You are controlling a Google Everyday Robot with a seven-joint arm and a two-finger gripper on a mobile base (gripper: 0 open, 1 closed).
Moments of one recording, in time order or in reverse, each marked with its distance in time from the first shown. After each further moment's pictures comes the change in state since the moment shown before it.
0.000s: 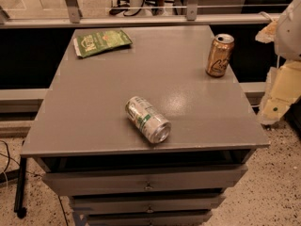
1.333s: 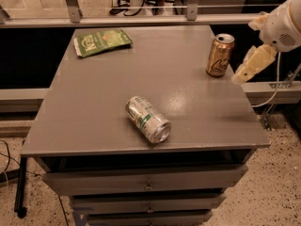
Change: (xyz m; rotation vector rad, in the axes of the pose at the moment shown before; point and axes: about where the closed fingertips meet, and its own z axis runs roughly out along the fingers) arm 0.007 -0.138 0.080 0.122 -0.303 0.130
